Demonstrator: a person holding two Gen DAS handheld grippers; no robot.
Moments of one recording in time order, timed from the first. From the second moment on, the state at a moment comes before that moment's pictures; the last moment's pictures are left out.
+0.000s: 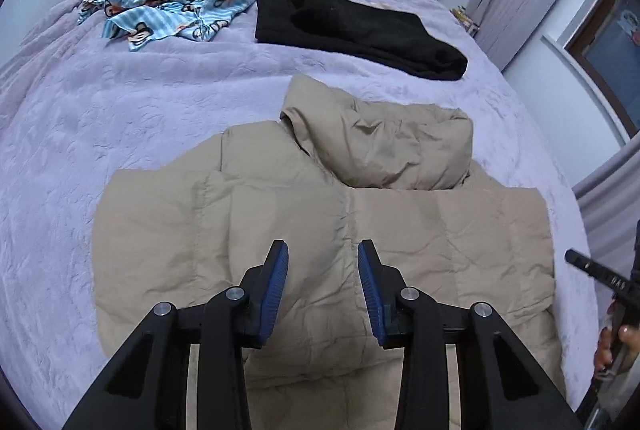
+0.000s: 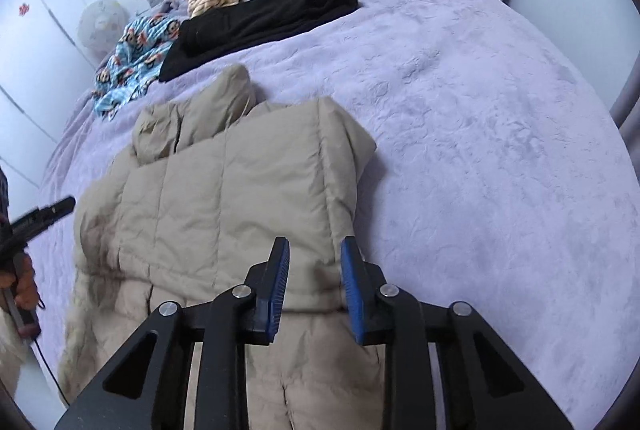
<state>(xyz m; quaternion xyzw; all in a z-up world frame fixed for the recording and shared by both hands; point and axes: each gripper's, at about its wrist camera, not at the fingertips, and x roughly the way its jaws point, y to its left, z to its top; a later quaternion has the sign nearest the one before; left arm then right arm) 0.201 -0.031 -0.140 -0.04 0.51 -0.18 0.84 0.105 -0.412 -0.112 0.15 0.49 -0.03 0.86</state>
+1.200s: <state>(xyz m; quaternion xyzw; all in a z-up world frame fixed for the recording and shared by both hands) 0.070 -0.005 -0.128 0.01 0.60 -0.08 0.80 0.025 -0.404 -0.130 0.23 0.57 -0.03 0.79</state>
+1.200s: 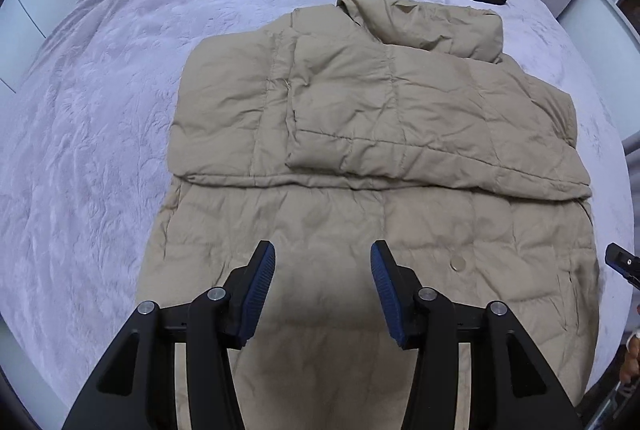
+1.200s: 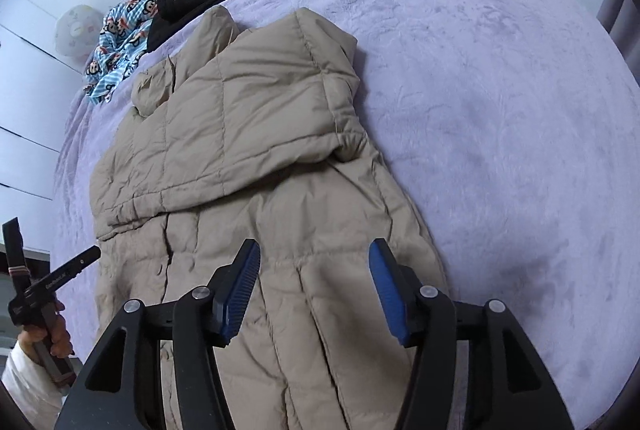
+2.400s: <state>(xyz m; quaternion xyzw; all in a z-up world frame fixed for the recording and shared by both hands) -0.114 0.082 -0.100 -0.03 0.62 -0.06 0.78 -0.135 -0.312 -0.109 0.38 0.58 0.01 0.72</state>
